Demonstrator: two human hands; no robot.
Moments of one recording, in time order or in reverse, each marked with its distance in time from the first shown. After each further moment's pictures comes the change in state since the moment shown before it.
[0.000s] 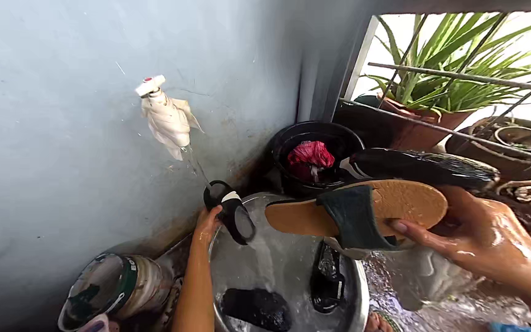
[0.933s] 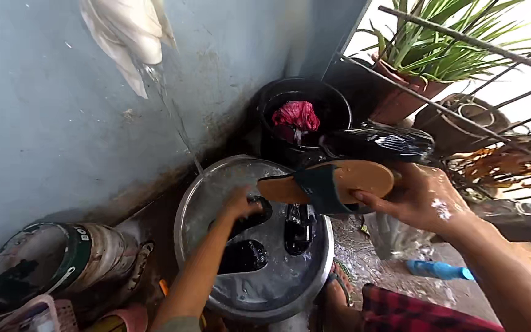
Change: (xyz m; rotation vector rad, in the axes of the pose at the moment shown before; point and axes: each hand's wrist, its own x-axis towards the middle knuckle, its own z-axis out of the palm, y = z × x) left_hand -0.017 -0.094 0.102 1.041 -0.529 0.088; right_hand -0.001 0.003 0.038 -0.166 -0.253 -0.019
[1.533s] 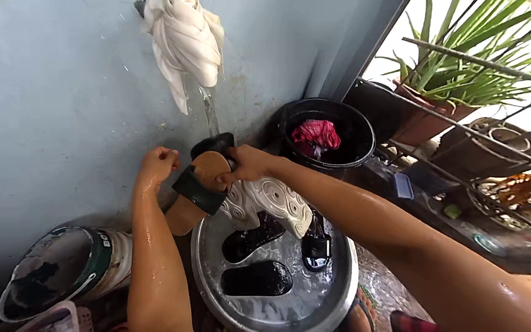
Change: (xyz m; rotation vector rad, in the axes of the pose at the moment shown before) left_hand -0.091 -0.054 -0.253 -0.477 0.617 -0.233; right_hand 0.225 -0.186 0.175 0.355 -0.705 -0.233
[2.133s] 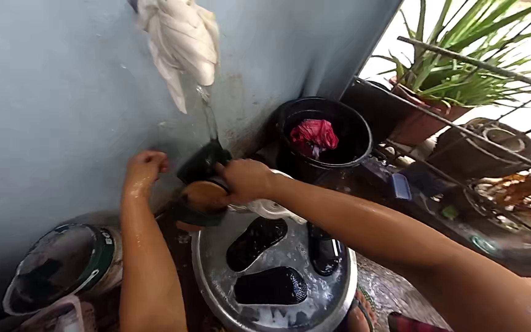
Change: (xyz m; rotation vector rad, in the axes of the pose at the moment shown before) left_hand -0.012 -0.002 -0.020 -0.094 0.105 -0.067; right_hand -0.024 -0.050 0.017 -0.347 -0.006 -0.004
